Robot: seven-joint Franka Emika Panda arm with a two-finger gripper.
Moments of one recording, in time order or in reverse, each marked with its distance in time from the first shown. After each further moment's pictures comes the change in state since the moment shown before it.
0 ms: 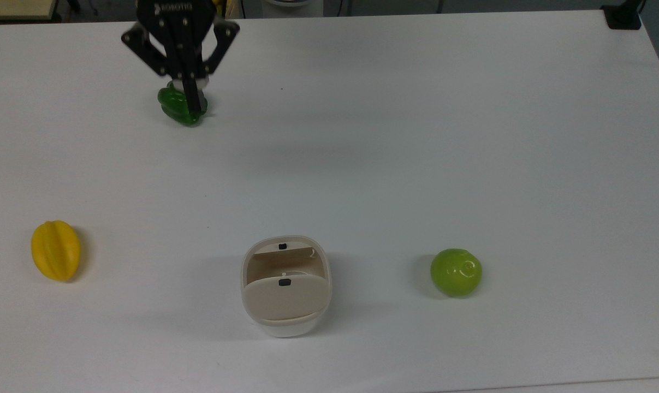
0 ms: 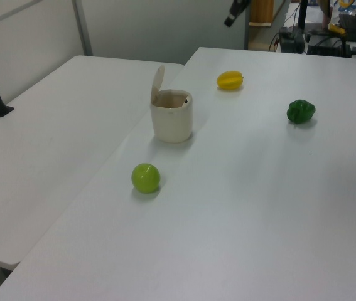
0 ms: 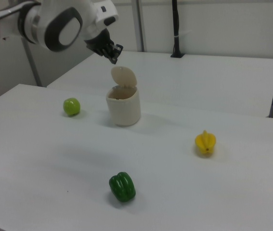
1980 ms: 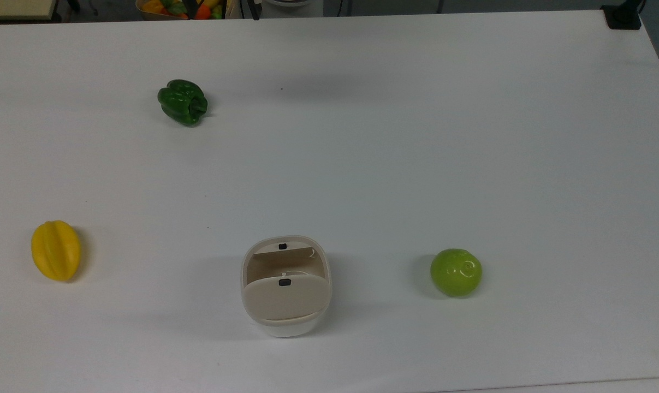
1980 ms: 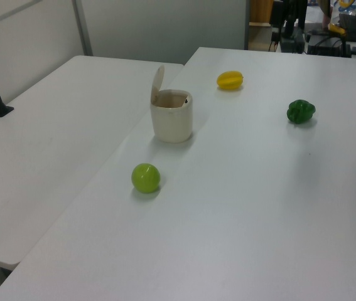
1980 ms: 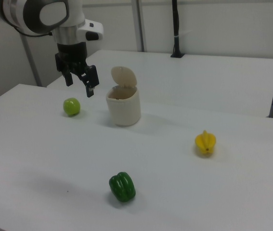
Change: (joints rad) arm -0.004 -0.125 -0.018 -0.002 -0.058 -0.686 0.215
